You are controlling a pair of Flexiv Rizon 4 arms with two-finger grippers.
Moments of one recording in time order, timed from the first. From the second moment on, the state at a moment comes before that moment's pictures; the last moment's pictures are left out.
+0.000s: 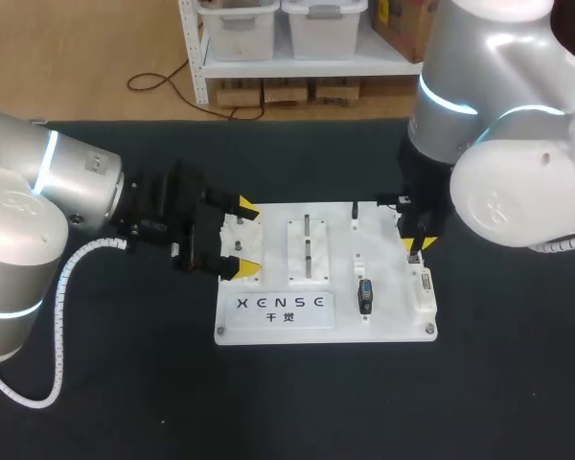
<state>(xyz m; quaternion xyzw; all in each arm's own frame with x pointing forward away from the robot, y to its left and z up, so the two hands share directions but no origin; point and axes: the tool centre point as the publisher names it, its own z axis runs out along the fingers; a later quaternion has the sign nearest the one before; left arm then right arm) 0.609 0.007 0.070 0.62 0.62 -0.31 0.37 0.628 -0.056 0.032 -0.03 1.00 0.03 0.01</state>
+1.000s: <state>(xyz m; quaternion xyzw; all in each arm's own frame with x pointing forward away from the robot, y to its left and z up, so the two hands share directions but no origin) 0.609 0.007 0.070 0.62 0.62 -0.31 0.37 0.630 -0.056 0.027 -0.04 1.00 0.03 0.01</state>
